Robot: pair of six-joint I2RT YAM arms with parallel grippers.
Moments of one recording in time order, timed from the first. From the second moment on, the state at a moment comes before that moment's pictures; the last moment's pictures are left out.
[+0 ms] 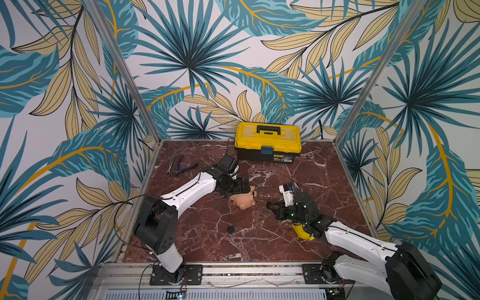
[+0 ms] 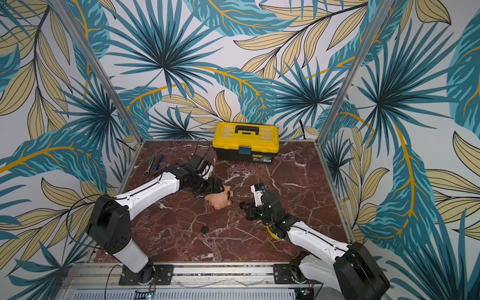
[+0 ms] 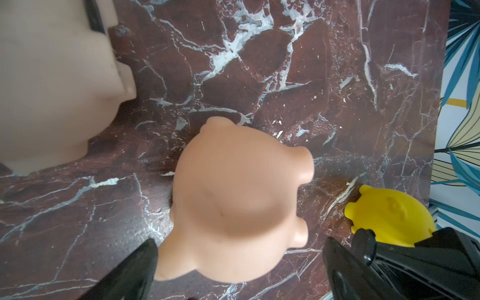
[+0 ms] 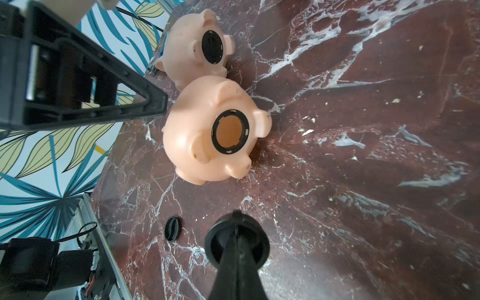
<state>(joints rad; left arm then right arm) -0.54 1.69 1.30 -0.71 0.27 -0.55 0.57 1.12 0.40 0.17 -0.25 0.58</state>
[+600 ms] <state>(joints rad) -0.57 1.84 1.41 -0.81 0.29 -0.43 0.54 1.15 0.38 0.30 -0.34 0.60</state>
